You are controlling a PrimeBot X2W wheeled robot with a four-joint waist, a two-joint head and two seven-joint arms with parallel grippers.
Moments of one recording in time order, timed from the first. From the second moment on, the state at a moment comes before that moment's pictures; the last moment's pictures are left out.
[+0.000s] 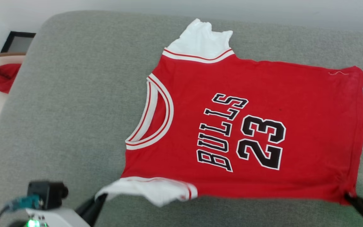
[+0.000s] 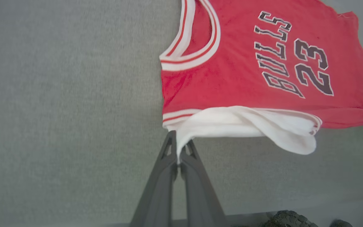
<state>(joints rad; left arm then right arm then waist) -0.12 1.04 -0.78 -0.51 -1.24 0.57 0.00 0.22 -0.51 -0.10 -0.39 0.72 0.13 0.77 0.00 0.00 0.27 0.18</state>
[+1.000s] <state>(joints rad) -0.75 0.85 -0.84 0.07 -1.09 0.22 0.35 -0.34 -0.45 0.06 -0.08 0.58 0.13 0.75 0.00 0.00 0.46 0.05</state>
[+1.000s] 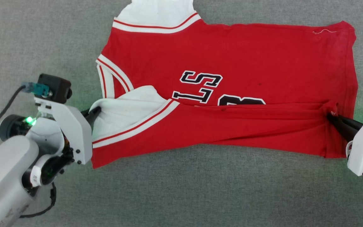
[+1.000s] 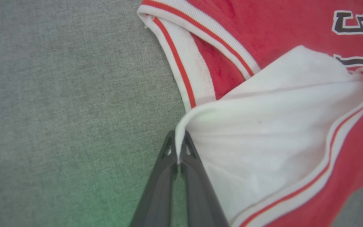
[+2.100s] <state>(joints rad) -0.58 0.91 -0.80 -0.09 -1.17 0.29 0.25 -0.24 -0.37 -0.01 -0.24 0.46 0.13 0.52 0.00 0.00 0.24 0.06</state>
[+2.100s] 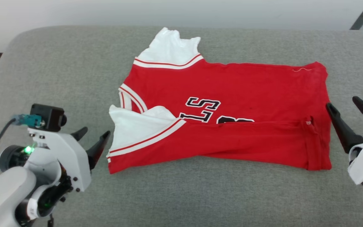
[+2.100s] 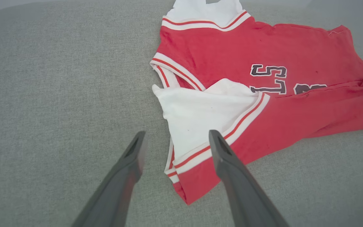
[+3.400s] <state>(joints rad) -0.64 0.90 -0.78 0.21 -1.43 0.36 0.63 -0.07 -0.15 -0.08 -0.36 0.46 0.13 0.57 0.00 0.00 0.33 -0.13</state>
